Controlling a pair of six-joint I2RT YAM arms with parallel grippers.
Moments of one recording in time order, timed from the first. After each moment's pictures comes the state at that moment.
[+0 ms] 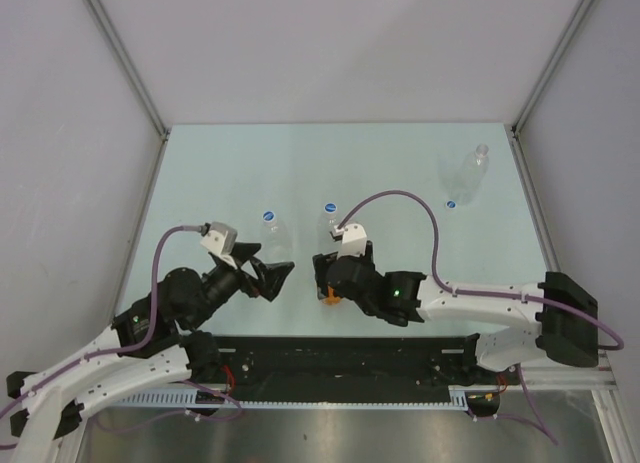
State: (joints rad) left arm -1.07 0.42 0.67 -0.37 -0.39 -0.34; right arm 1.26 1.33 0.90 -0.25 0.61 0.67
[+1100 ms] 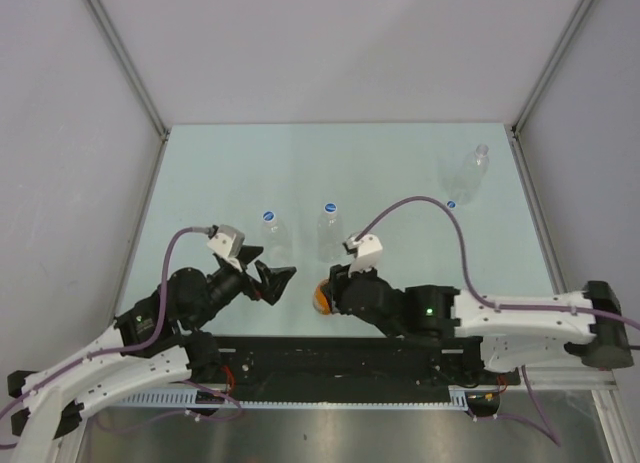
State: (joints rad) left arm -1.07 0.41 0.65 -0.39 -0.38 -0.32; right arm 1.42 1.20 0.92 -0.35 0.68 0.76
